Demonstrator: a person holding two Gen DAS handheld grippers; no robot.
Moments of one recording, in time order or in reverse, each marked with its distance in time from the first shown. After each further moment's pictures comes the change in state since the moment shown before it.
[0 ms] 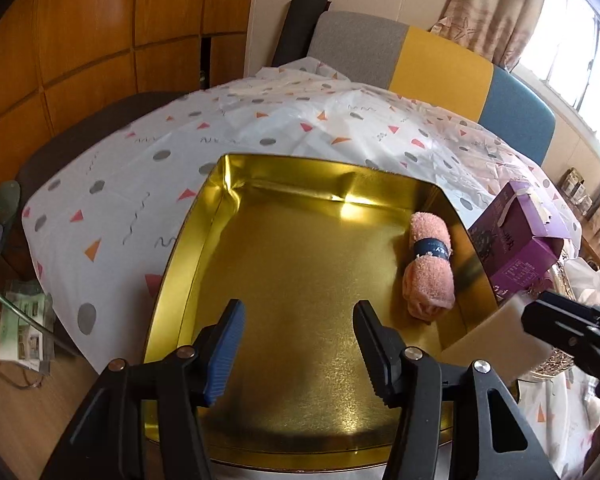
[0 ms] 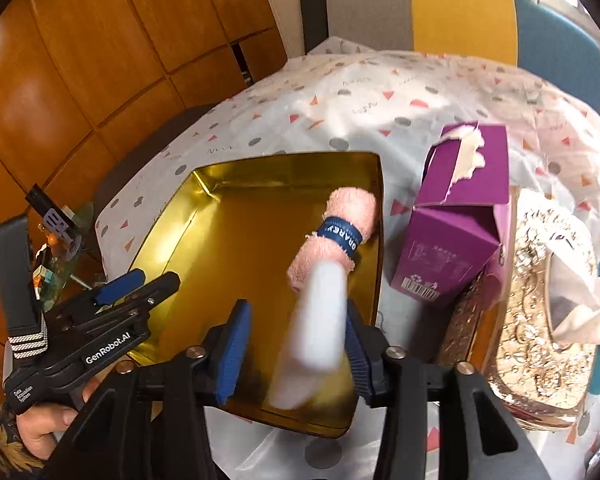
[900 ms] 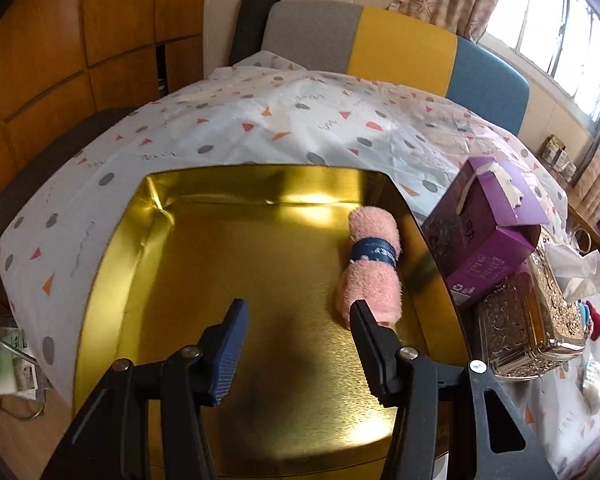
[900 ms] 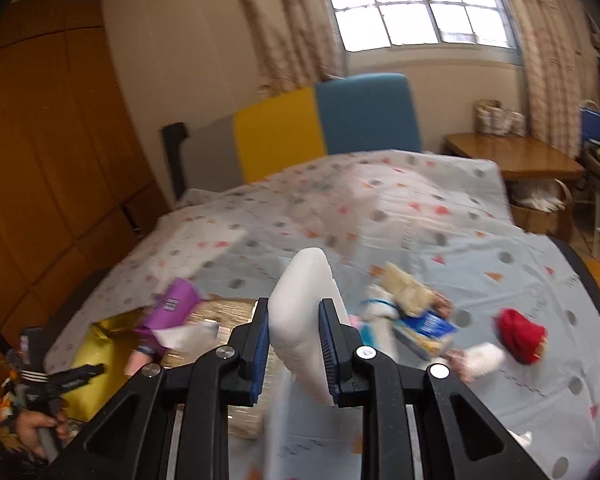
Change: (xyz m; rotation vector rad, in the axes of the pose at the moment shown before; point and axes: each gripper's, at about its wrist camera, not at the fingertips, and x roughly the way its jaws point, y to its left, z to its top) left arm 0.018 -0.059 0.015 0.104 0.030 -0.046; right arm -0.221 -0.196 -0.051 0.270 -0.460 -0.191
